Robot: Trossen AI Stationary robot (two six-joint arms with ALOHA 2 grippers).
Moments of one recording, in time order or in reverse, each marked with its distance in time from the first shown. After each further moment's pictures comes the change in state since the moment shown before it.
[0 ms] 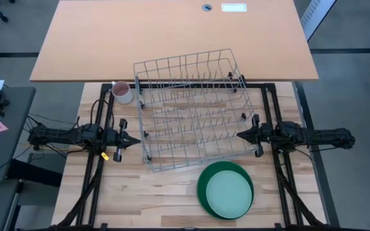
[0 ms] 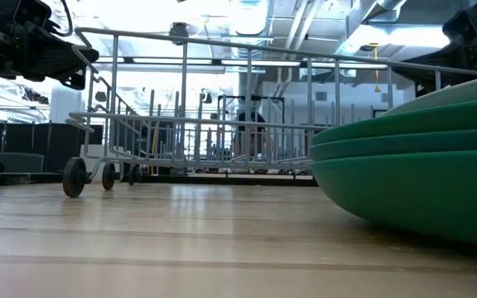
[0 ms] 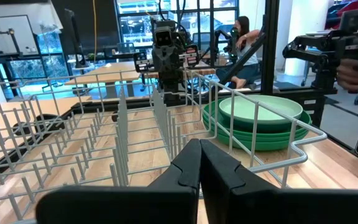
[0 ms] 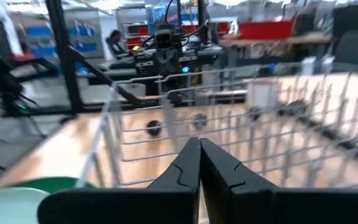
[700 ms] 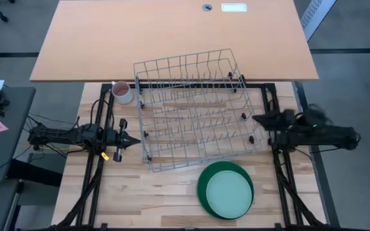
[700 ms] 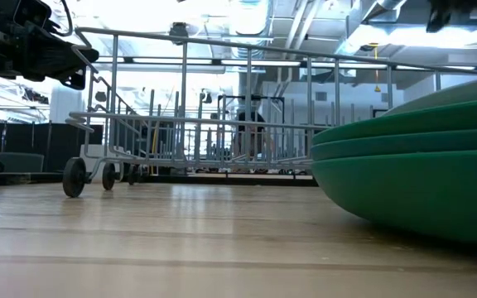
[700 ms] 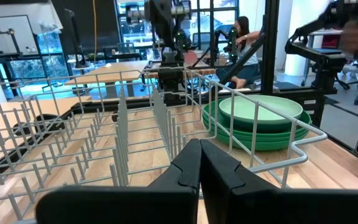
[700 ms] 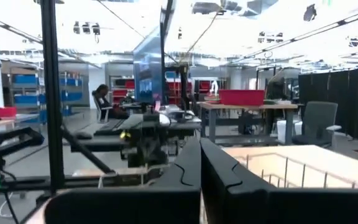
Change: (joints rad) left arm 0.000 0.000 0.000 0.000 0.000 0.000; right arm -0.035 0.098 0.404 -0.067 0.022 -0.059
